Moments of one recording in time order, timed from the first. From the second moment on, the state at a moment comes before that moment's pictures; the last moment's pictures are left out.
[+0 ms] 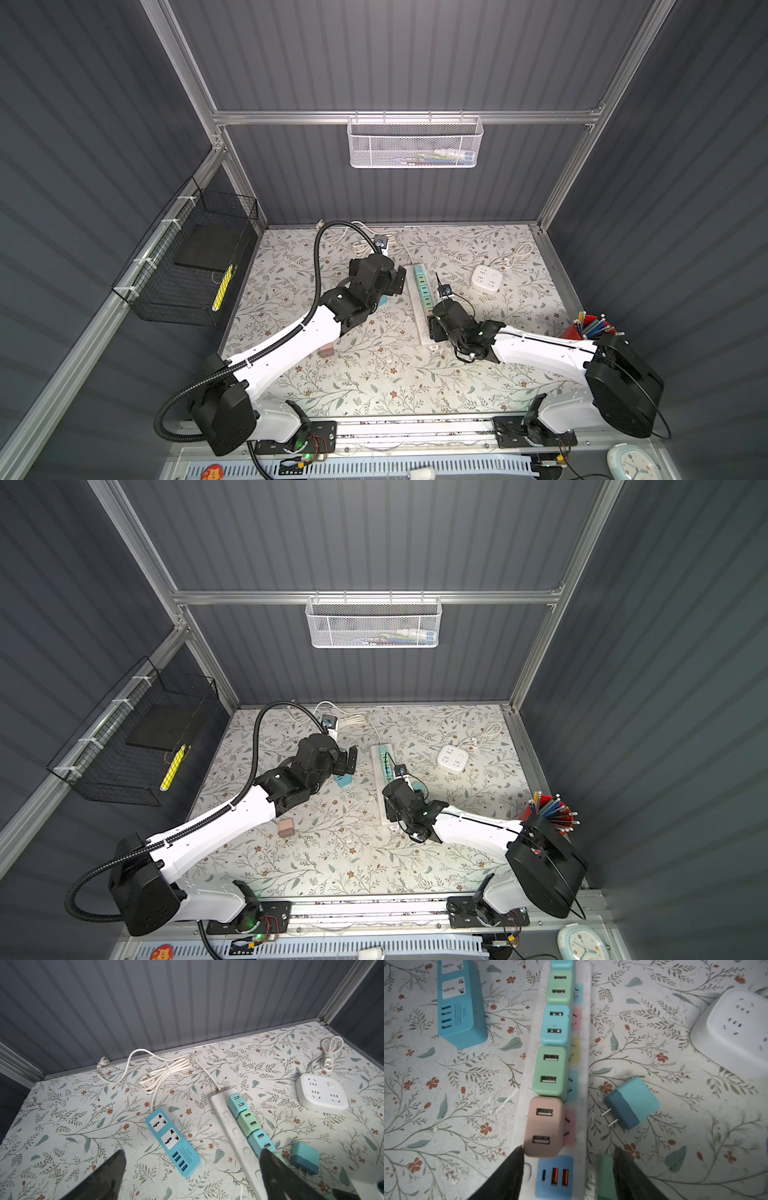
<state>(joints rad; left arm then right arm) -0.79 1.37 1.14 -0.28 -0.49 -0.20 0.84 1.42 0.69 -0.14 0.39 0.47</state>
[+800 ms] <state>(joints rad) -0.80 1.37 1.14 -0.28 -0.44 -0.20 0.62 1.21 0.67 -0.32 0.20 0.47</state>
